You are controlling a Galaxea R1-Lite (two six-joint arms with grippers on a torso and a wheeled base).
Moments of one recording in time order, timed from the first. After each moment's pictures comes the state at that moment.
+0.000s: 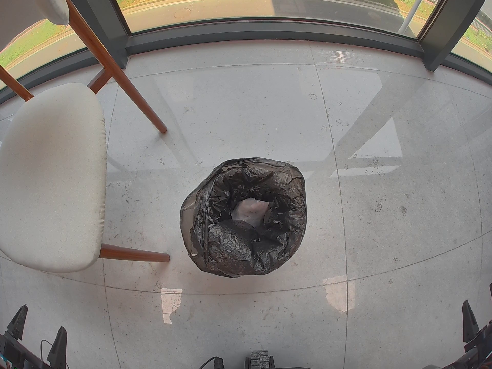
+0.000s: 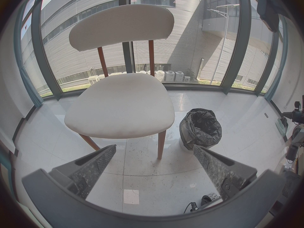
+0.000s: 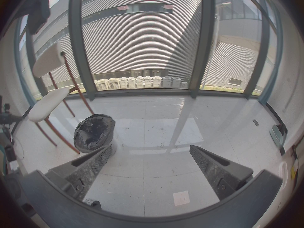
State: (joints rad) left arm -0.02 0.02 -0.02 0.01 -0.01 0.00; right arm 0.00 0.02 -0.02 0.00 -0.02 0.02
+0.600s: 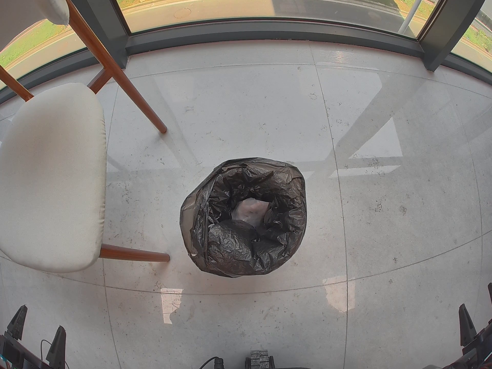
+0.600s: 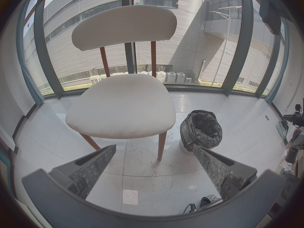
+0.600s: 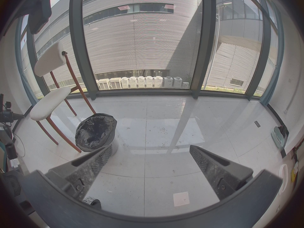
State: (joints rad) left arm -0.02 0.01 -0.02 0.01 -0.01 -0.02; right arm 0.00 0.01 -0.02 0.00 0.02 -0.02
